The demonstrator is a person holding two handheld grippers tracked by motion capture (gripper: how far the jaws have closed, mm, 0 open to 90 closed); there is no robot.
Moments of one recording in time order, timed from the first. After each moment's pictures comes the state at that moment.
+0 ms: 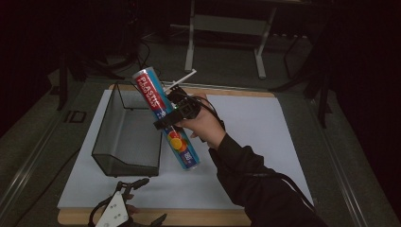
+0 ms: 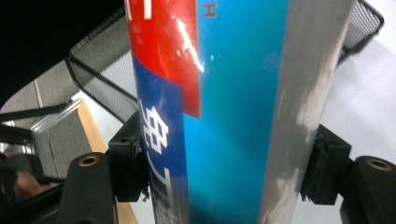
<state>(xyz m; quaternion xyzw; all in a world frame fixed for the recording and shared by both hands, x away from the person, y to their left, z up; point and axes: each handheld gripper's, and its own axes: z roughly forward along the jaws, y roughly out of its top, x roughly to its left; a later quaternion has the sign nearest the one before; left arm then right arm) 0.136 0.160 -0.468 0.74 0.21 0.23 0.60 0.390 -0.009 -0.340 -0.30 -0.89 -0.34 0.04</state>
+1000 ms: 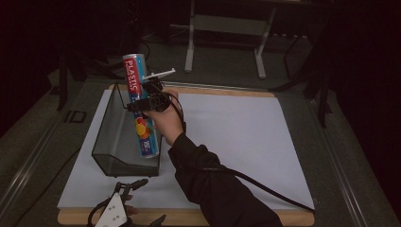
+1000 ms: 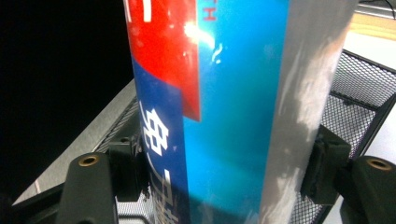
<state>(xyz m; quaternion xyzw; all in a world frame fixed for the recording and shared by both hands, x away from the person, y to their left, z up) 0.134 0.161 -0.468 0.74 0.20 0.24 0.60 0.420 0.068 -0.367 -0.42 -0.80 -0.42 0.02</state>
